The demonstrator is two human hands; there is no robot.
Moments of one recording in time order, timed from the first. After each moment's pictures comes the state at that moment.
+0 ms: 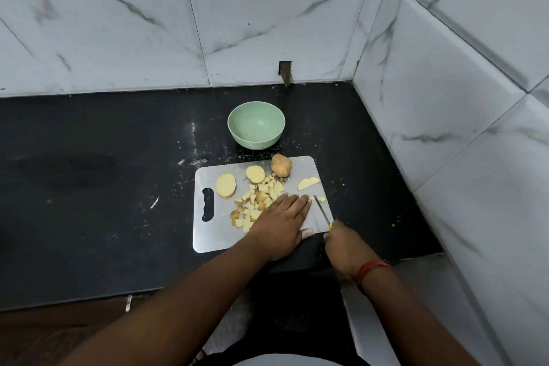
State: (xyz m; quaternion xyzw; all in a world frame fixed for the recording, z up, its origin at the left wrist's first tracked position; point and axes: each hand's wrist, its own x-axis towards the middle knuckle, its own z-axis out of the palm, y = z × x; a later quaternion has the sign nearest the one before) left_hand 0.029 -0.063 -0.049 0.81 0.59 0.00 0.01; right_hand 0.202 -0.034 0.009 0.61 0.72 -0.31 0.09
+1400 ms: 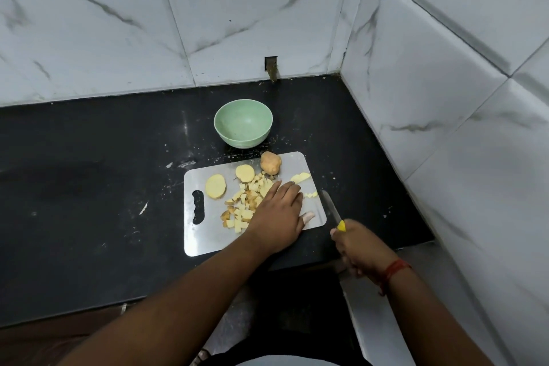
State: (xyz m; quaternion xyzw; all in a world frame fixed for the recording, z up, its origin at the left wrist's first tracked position) left_hand 0.045 -0.051 -0.039 0.78 0.62 0.06 -0.04; right_hand 0.239 -0.042 0.029 0.62 0.50 -0.60 -0.07
